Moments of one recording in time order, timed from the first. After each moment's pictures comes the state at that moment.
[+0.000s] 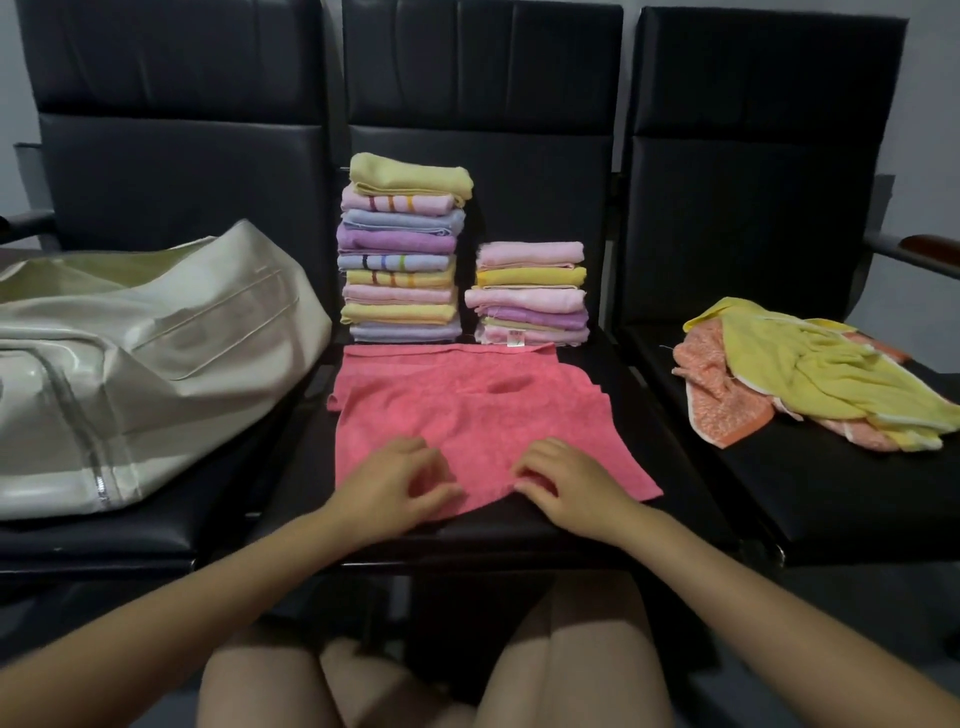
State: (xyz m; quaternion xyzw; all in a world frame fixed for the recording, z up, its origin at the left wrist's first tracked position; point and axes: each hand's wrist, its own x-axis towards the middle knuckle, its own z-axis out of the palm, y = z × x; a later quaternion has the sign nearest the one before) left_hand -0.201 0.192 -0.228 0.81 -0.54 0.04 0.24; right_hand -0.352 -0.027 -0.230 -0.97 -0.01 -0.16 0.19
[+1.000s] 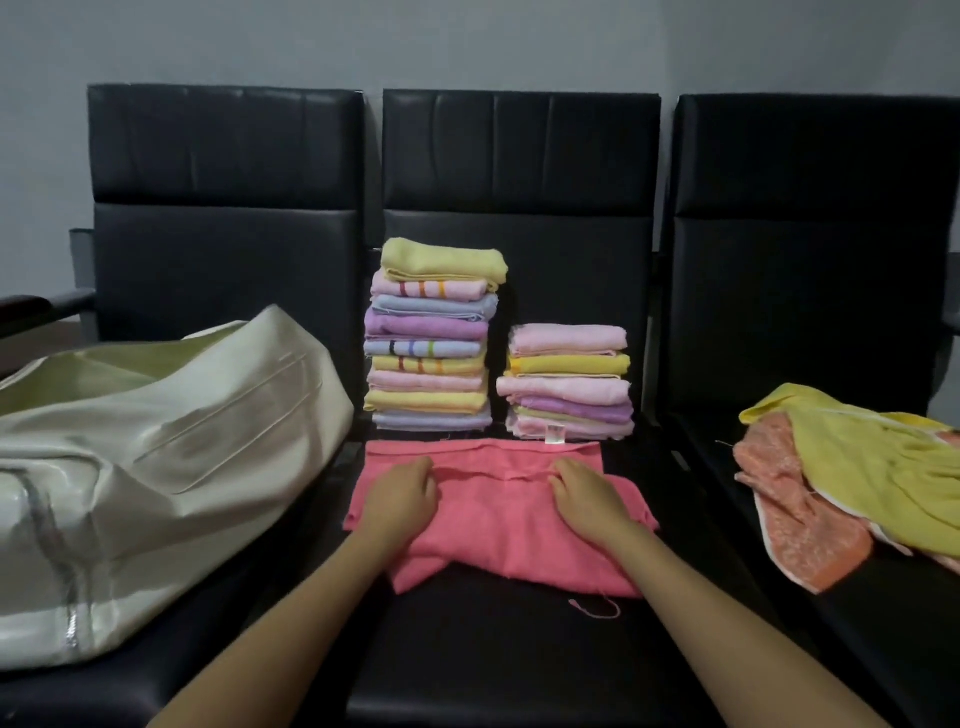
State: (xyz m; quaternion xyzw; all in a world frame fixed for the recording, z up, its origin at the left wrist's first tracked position) left_hand -0.073 0.111 -0.229 0.91 -0.32 0.10 0.23; right_hand -0.208 -0.105 -0.224 -0.96 0.19 -0.15 0.17
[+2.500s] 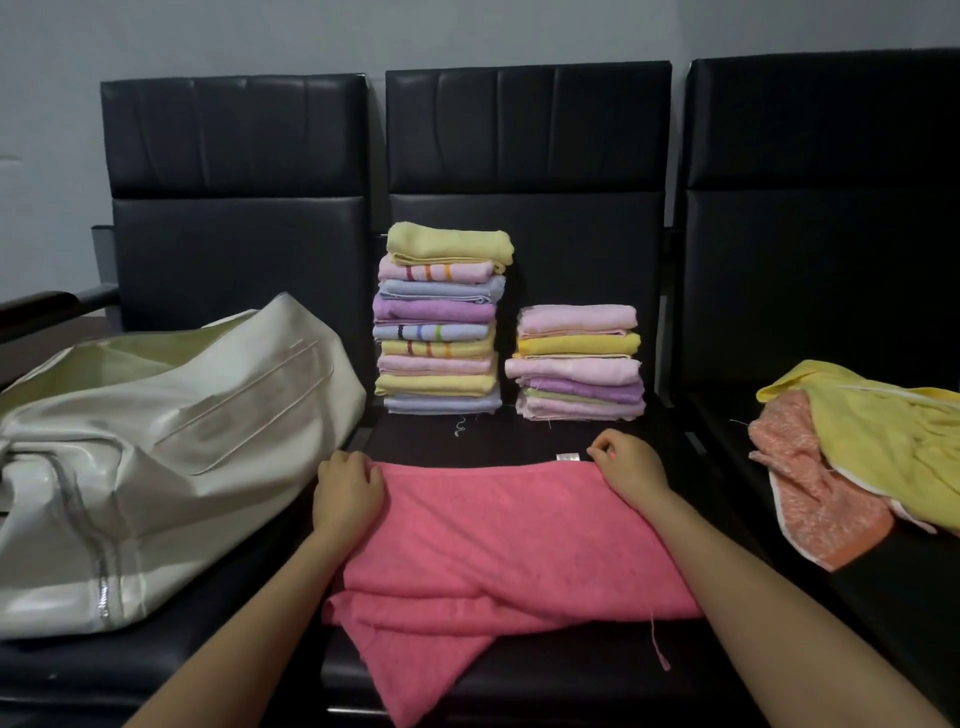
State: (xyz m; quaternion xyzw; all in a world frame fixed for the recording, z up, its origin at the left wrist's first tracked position) left_hand -0.056 0.170 -0.242 0.94 -0.16 0.12 0.29; right_hand -0.212 -0.148 -0.226 -0.90 0.28 -0.21 0.25
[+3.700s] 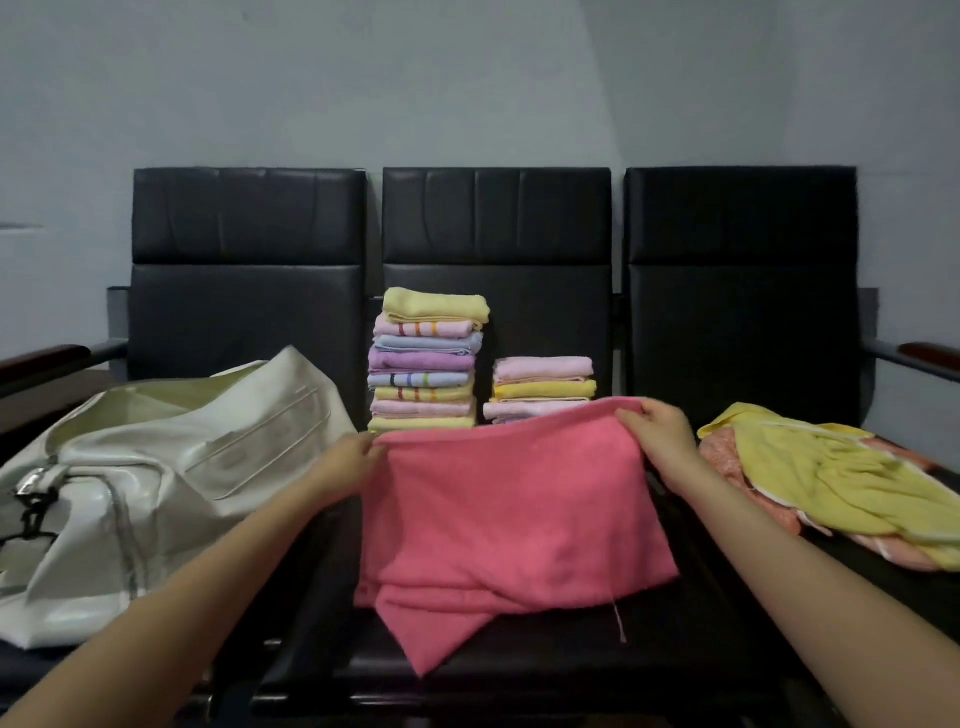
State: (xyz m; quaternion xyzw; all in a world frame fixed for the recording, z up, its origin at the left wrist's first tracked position) left_hand -0.086 0.184 -0.126 0.91 -0.29 0.01 0.29; right_hand -0.309 -0.122 -0.104 -0.77 0.22 -0.39 0.46
